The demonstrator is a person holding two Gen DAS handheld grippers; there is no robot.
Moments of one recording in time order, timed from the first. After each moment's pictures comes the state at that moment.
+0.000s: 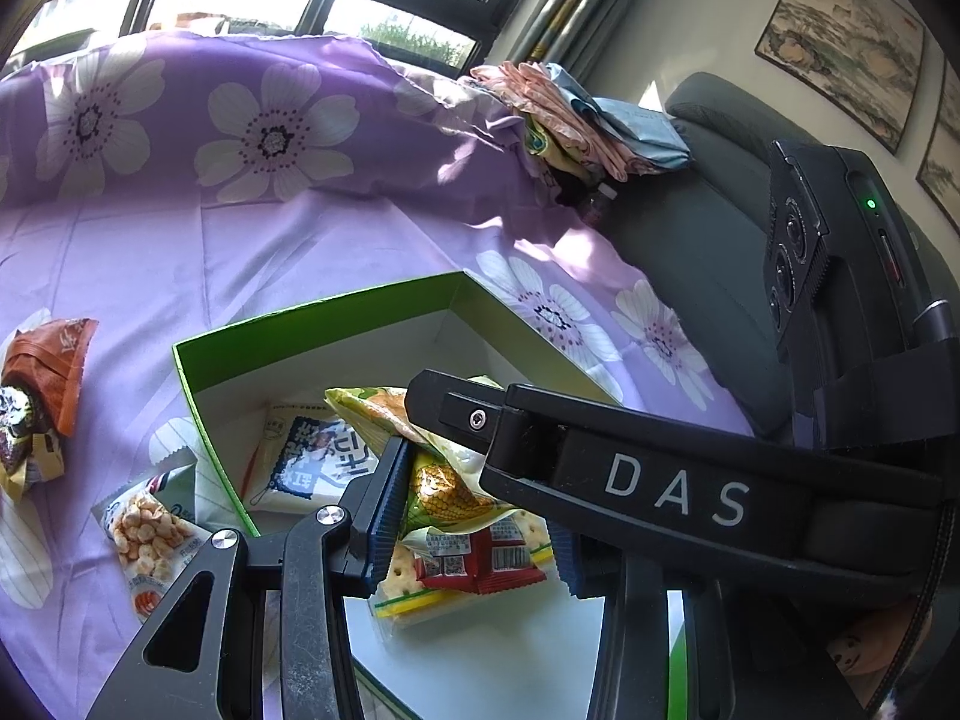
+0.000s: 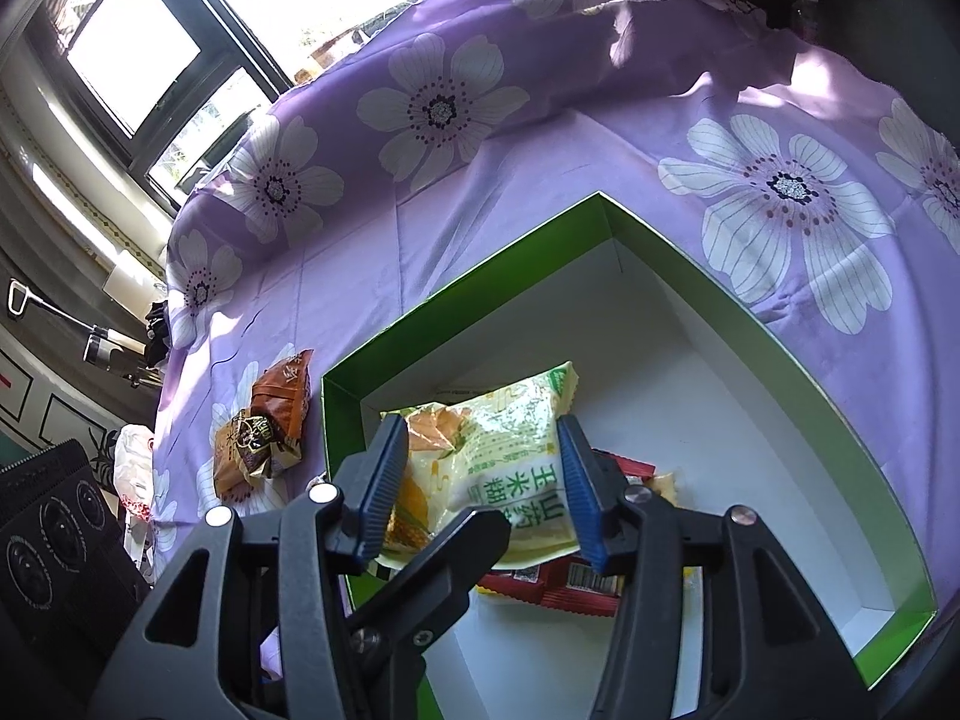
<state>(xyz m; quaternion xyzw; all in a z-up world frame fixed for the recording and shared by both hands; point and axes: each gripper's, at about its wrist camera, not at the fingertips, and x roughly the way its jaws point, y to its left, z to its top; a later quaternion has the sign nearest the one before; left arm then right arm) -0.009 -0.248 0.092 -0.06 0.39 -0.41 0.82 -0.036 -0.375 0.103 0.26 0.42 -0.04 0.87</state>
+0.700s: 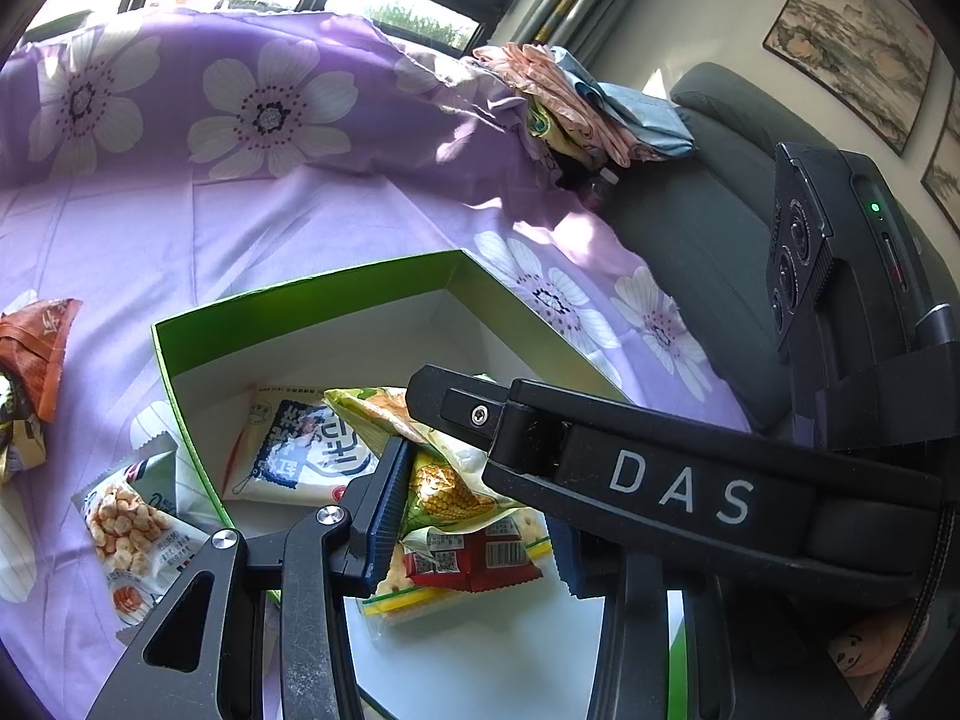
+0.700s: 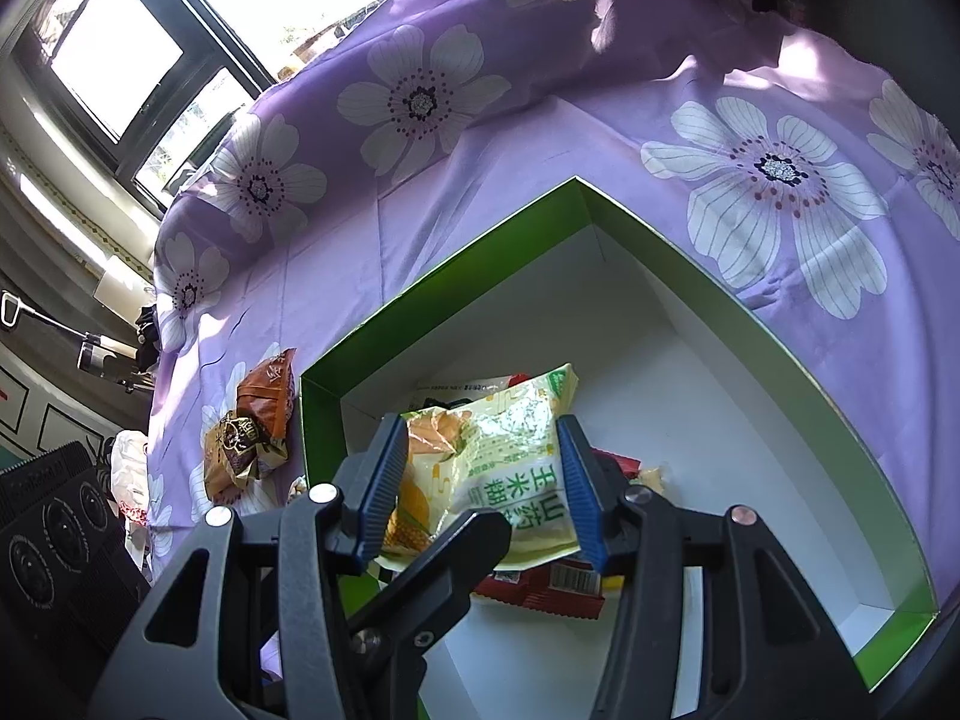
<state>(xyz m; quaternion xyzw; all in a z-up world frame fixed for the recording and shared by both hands) -0.005 -0.257 0.084 -0.06 0.42 -0.41 0.81 -0.035 -0.384 0.095 0.27 0.44 -0.05 0.86</state>
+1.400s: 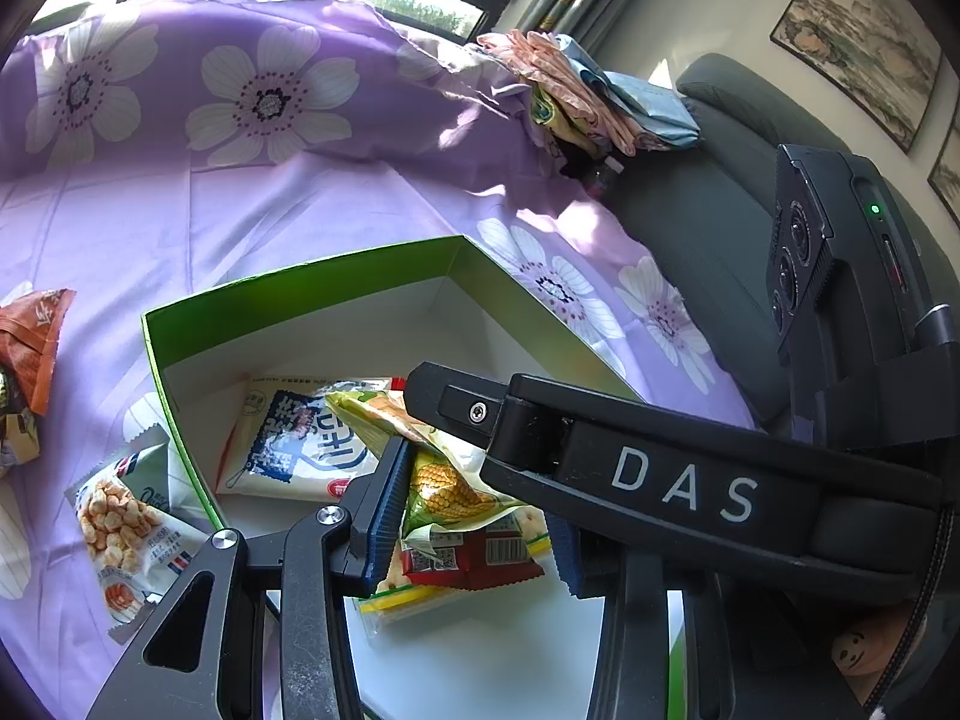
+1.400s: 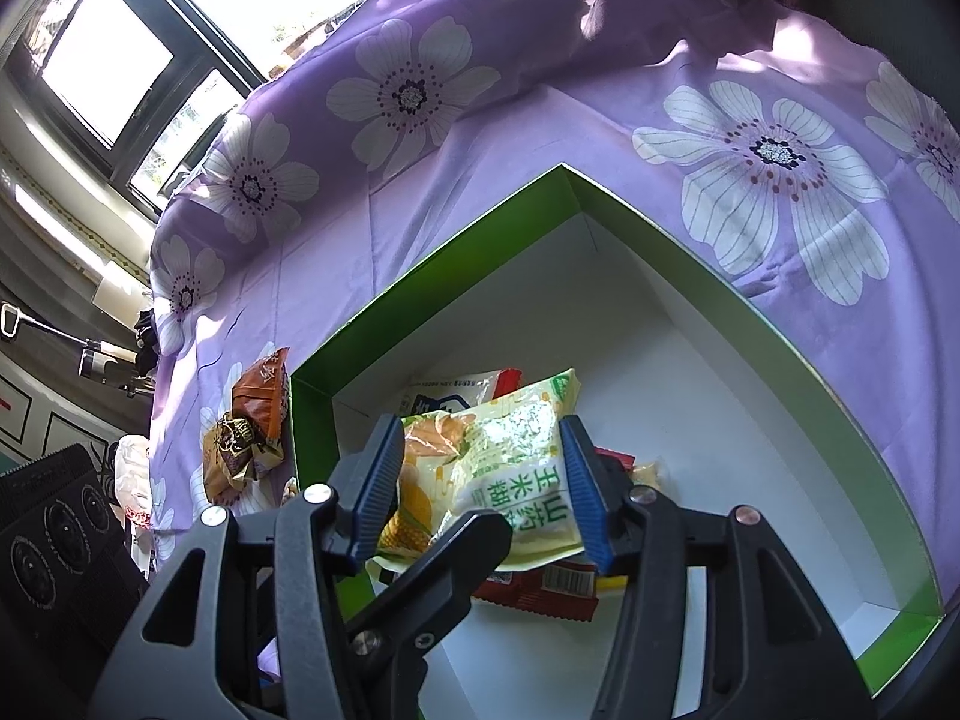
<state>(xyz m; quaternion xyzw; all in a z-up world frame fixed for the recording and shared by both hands) -0.003 -0.260 0.082 -0.06 0.43 -0.41 0.80 -0.035 -0.388 0.089 0.28 0.44 -0.05 0.85</state>
